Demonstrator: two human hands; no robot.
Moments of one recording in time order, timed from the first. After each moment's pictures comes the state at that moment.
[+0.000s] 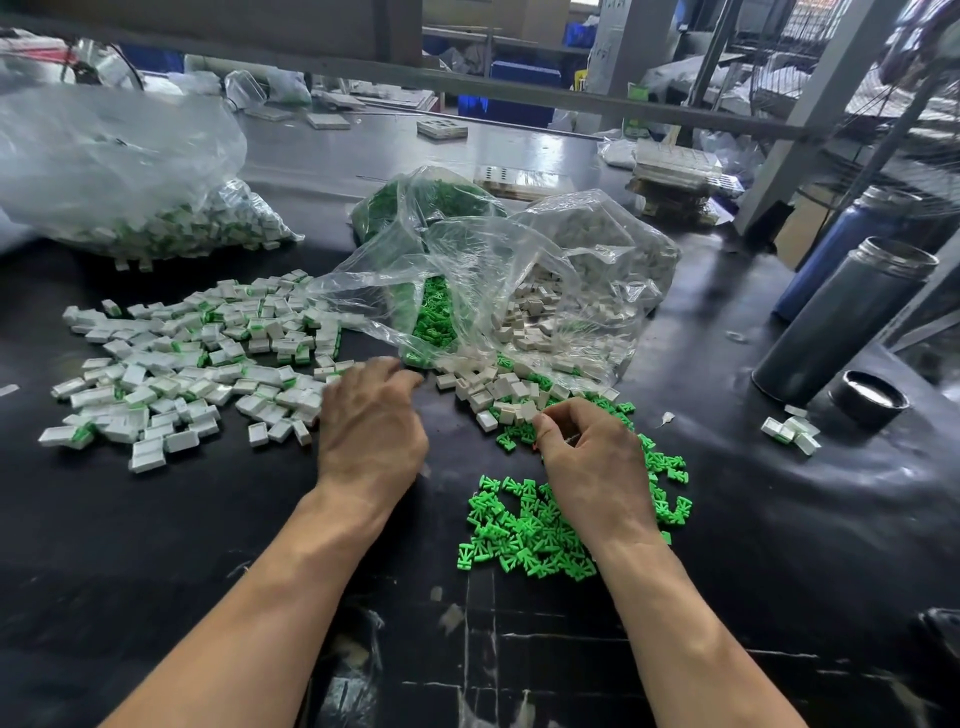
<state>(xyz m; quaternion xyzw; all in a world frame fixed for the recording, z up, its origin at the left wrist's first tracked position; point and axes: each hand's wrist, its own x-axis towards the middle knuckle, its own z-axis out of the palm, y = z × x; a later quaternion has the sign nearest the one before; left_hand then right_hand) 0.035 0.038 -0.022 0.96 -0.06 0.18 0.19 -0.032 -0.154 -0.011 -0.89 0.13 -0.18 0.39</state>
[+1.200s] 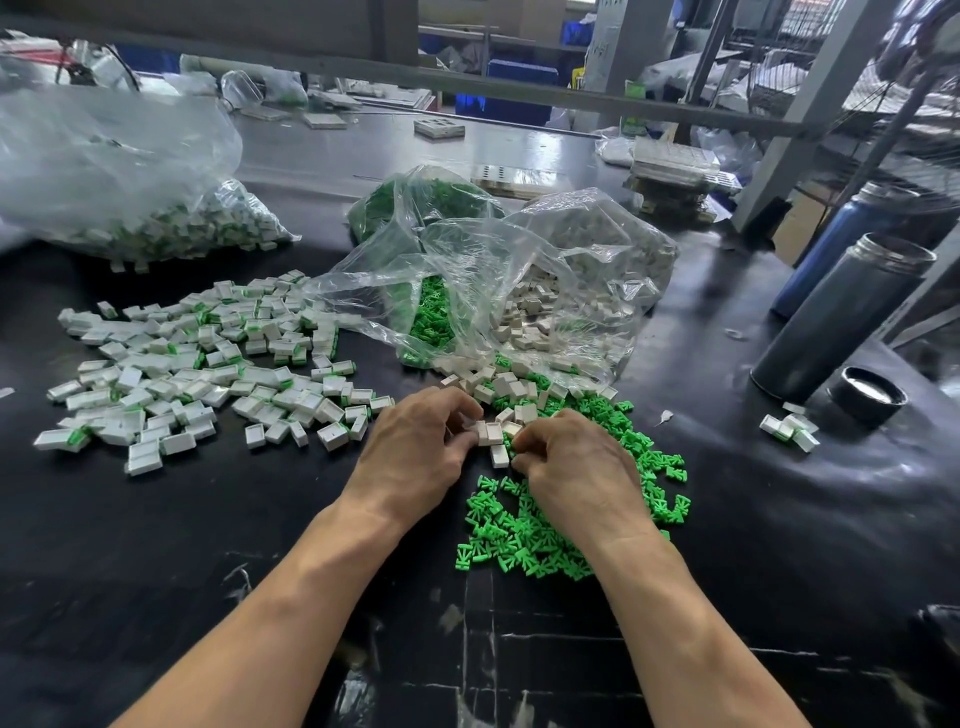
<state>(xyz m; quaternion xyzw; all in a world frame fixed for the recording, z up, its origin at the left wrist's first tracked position) 0.015 0.019 -0.015 0.92 -0.17 0.07 0.35 -0.032 -0.148 0.000 -0.97 0.09 -0.06 0.20</state>
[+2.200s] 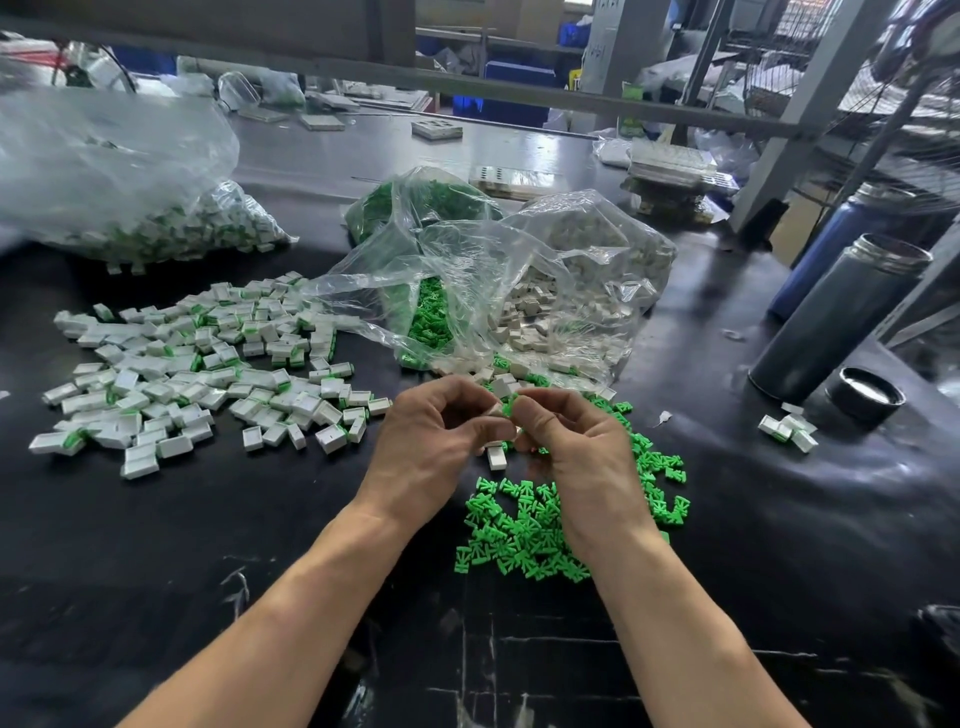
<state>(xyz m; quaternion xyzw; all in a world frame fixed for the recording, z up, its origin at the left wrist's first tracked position) 0.004 0.007 -0.001 0.74 -0.16 0.00 0.66 -0.030 -0.142 -0.008 -0.63 0.08 -0.10 0.77</state>
